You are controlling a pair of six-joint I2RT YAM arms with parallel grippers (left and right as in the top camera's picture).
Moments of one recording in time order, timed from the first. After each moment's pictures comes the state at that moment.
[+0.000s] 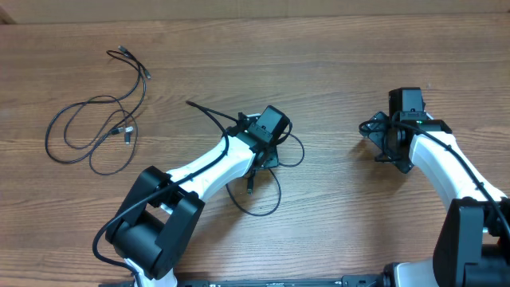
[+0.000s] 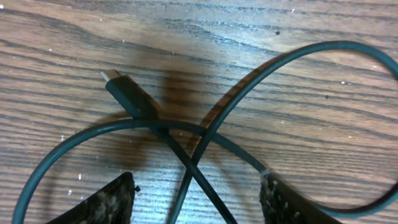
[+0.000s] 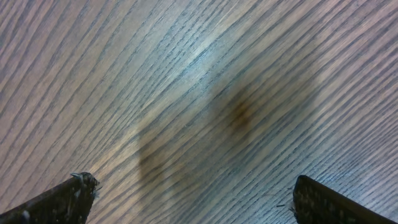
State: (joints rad) left arm -0.65 1.88 1.16 -0.59 -0.15 -0.78; right arm -0.02 1.62 0.98 -0.61 0.14 0.78
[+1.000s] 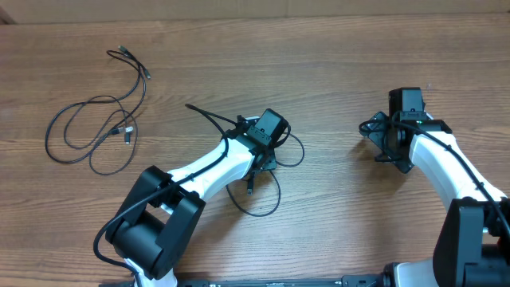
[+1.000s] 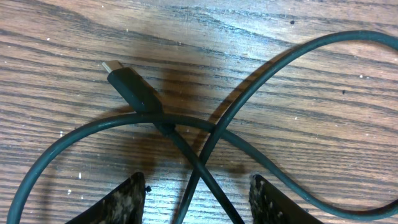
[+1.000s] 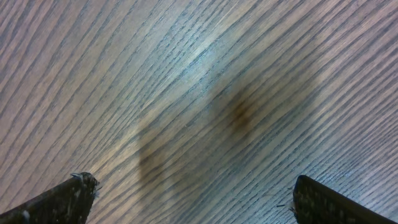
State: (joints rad) left arm -0.65 1.88 1.14 -0.57 -0.15 -0.79; right arm -0.02 1.62 0.98 -0.61 0.14 0.78
